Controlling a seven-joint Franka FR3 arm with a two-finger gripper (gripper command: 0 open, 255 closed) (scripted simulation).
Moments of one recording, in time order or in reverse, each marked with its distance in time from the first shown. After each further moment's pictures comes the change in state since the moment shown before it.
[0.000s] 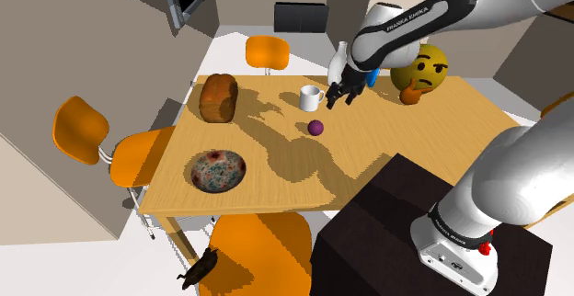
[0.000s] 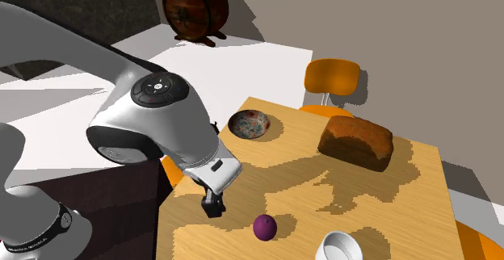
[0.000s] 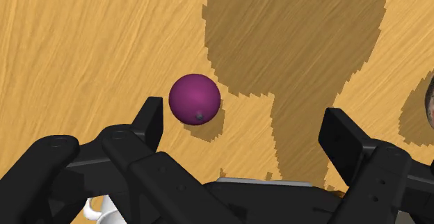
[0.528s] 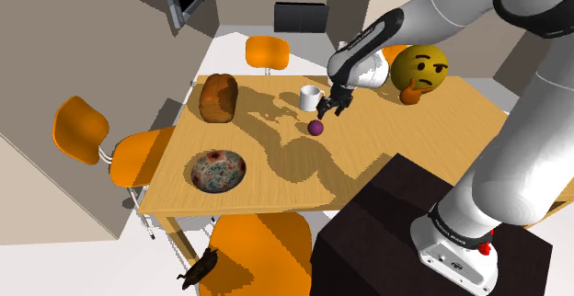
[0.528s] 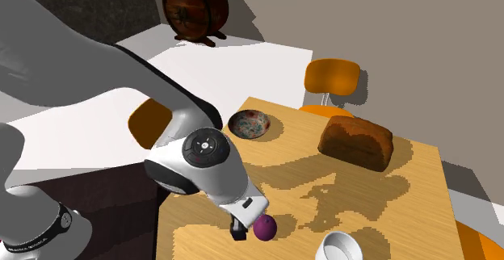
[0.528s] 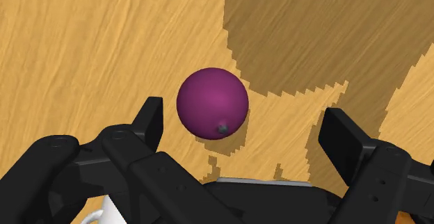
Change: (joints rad) arm 0.016 0.345 -0.019 0.125 0.294 0.185 -0.238
